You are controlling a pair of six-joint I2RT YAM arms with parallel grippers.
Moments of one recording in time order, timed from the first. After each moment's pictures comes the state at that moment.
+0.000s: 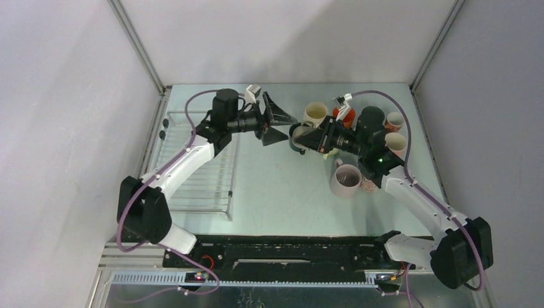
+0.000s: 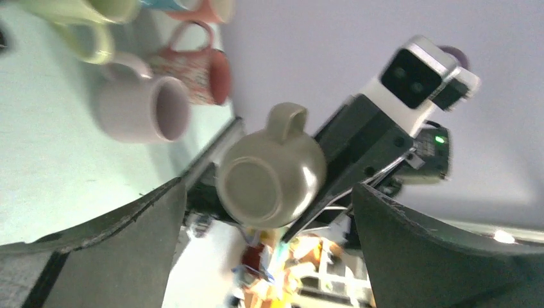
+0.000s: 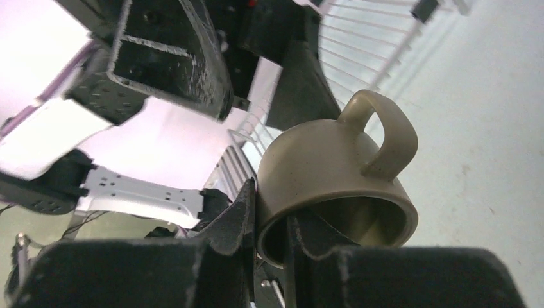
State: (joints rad) left arm -0.47 1.50 1.21 0.02 0.82 -1.22; right arm 0.46 1.17 0.88 0.22 -0.64 0.80
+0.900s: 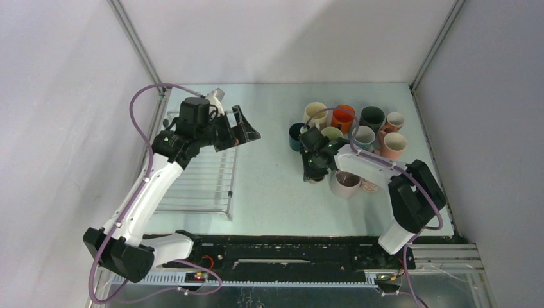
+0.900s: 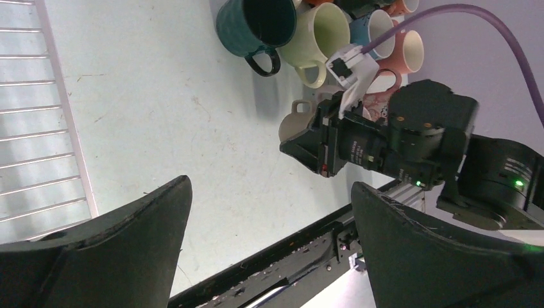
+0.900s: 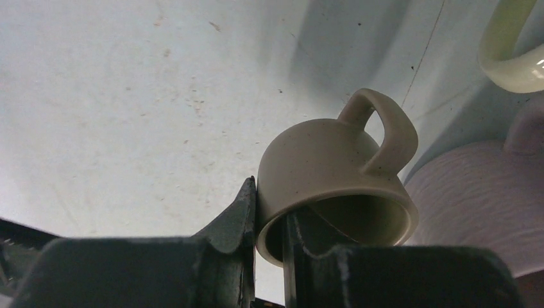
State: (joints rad) left arm -0.38 1.18 1.28 -0.71 0.28 -0.62; right arm 0.67 1.63 1.13 -0.62 0.01 0.47
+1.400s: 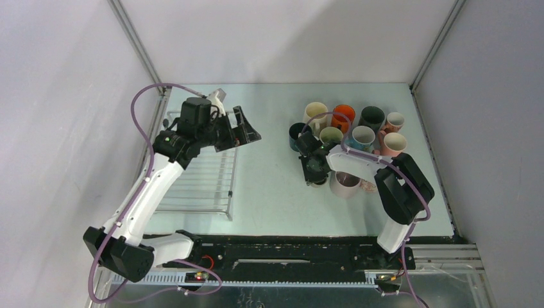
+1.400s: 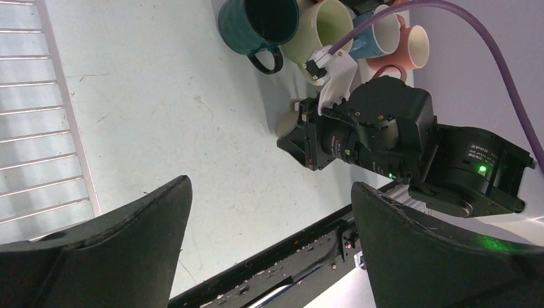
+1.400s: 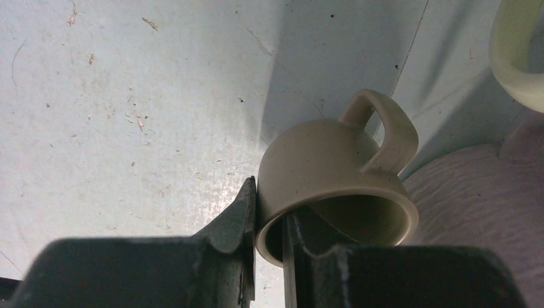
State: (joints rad) left arm -0.39 1.19 1.28 -0.72 0.27 -0.60; right arm 0.69 1.75 1.13 -0.63 0.10 0.46
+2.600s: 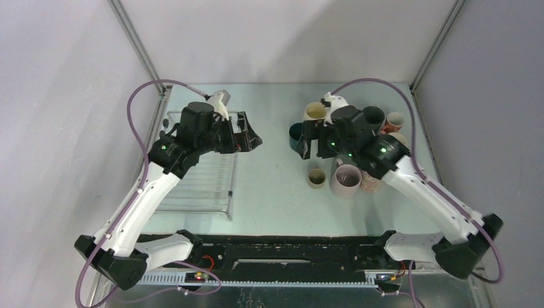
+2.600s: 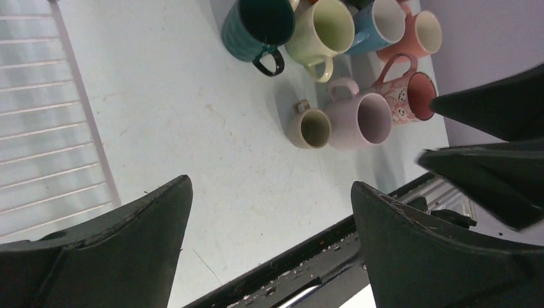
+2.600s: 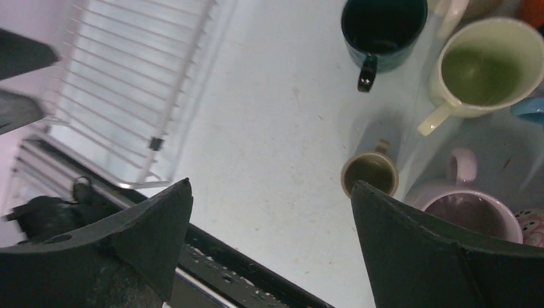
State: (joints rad) left arm -0.50 1.13 1.30 -0.75 0.15 -0.52; right arm 0.73 1.28 1.34 -0.72 0.07 0.46
